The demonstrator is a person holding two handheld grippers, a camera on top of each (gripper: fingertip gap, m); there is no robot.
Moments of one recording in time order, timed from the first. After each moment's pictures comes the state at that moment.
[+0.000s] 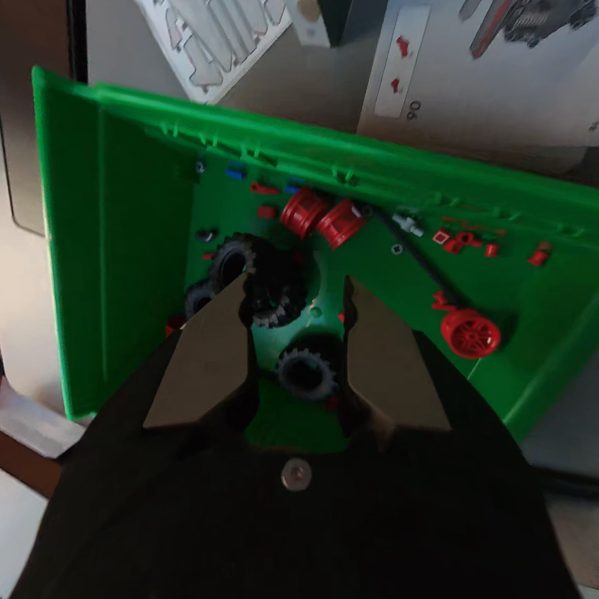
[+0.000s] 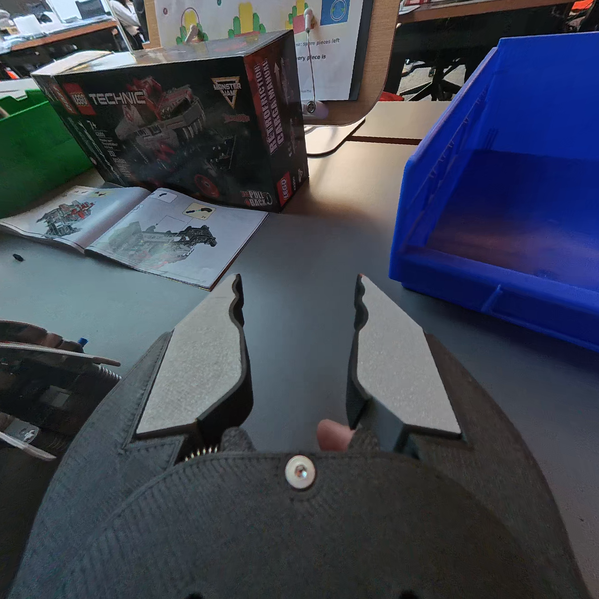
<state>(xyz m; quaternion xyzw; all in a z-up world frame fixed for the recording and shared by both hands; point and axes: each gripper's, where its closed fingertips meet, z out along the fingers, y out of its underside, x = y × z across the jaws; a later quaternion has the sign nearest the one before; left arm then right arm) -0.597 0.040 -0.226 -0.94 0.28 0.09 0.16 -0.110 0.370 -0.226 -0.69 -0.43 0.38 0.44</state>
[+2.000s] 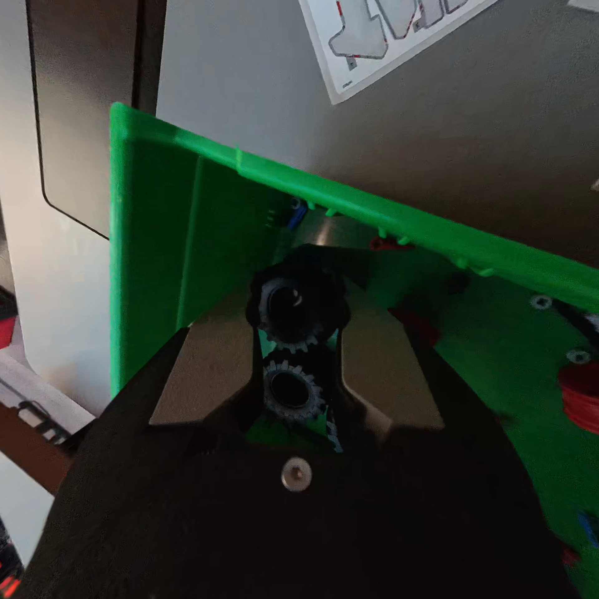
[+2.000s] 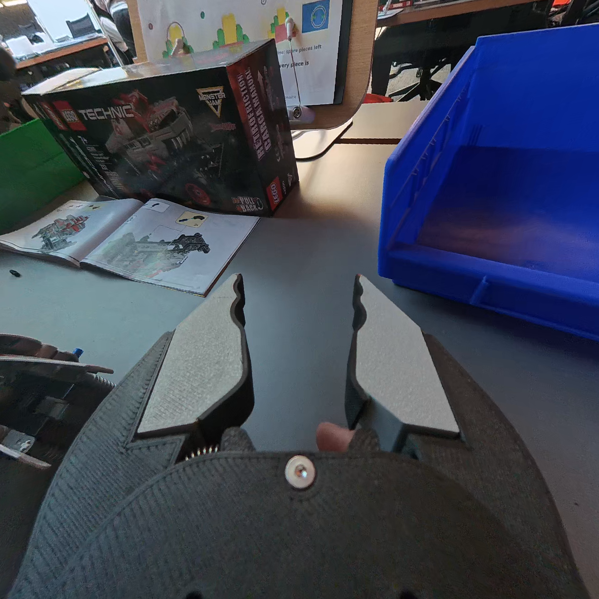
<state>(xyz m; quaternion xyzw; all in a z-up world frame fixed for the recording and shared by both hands) -0.669 0.104 -0.269 -0.96 0.22 0.14 0.13 -0.106 0.376 -0.226 -0.70 -0.41 0.39 0.44</state>
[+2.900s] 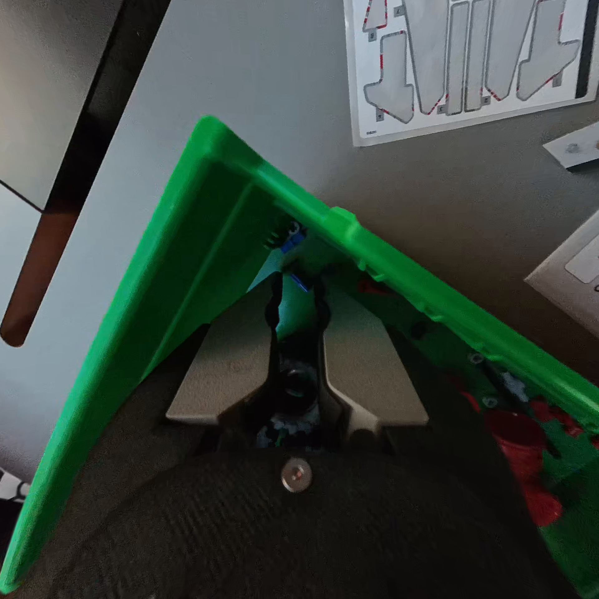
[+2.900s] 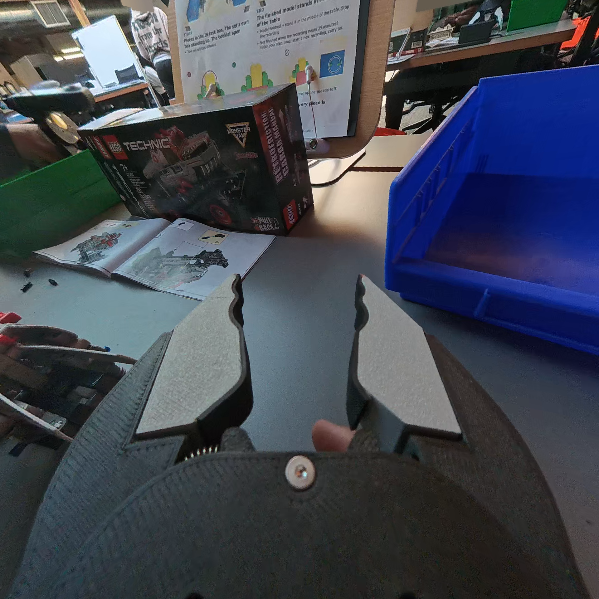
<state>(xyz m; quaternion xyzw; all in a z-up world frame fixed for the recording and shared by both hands) -0.663 0.117 -0.280 -0.99 0.08 0.04 0.13 -0.102 0.370 -0.211 -0.67 -0.41 0.43 0.46</state>
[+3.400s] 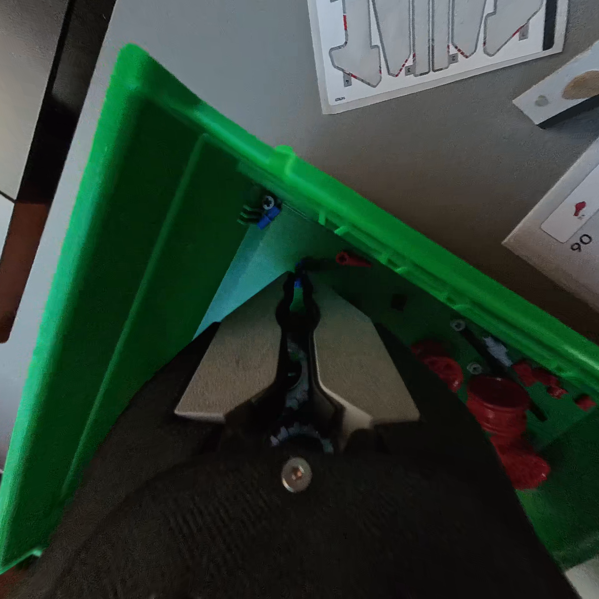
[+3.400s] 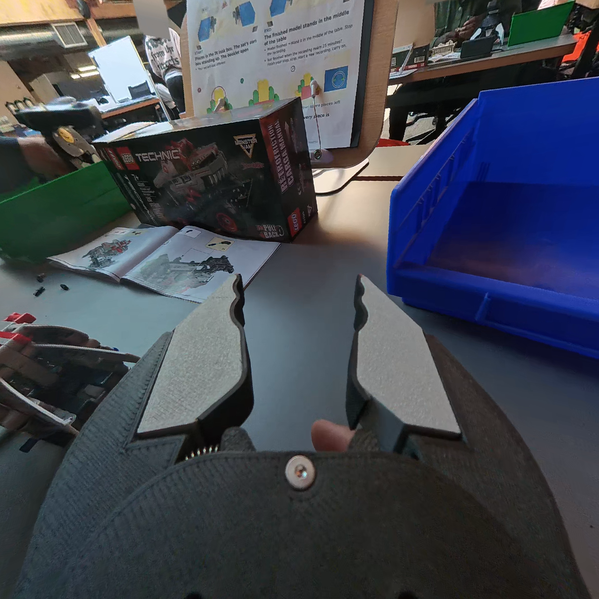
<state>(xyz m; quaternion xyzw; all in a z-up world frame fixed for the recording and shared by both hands) -0.653 0.101 -0.277 -0.99 0.10 0.03 0.12 -0.101 0.368 -0.206 -0.66 -0.40 0.44 0.46</state>
